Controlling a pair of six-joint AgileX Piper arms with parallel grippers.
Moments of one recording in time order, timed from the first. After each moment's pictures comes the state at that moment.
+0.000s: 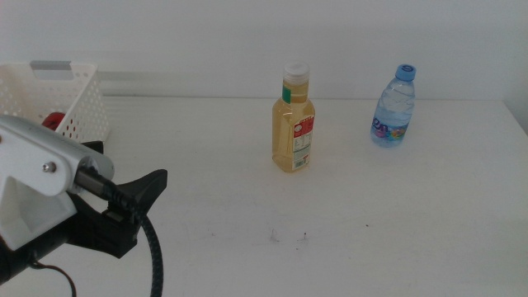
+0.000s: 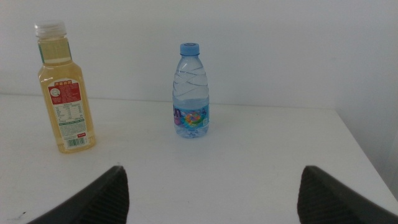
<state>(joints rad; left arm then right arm) -0.49 0.75 -0.45 -0.09 0.10 0.11 0.11 0.01 0.00 -0.02 0.17 0.01</state>
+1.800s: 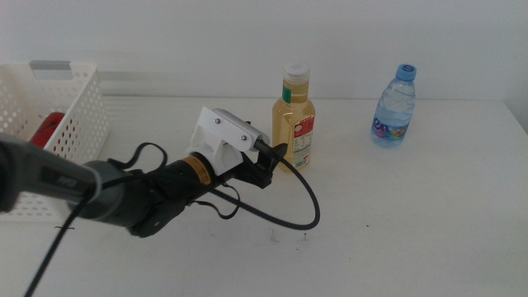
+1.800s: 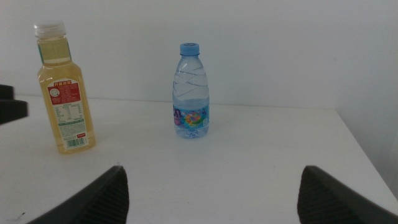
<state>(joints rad) -0.41 2.01 -0.88 0.41 -0.88 -0.22 0.11 0.01 0.00 -0.02 0.17 0.01</state>
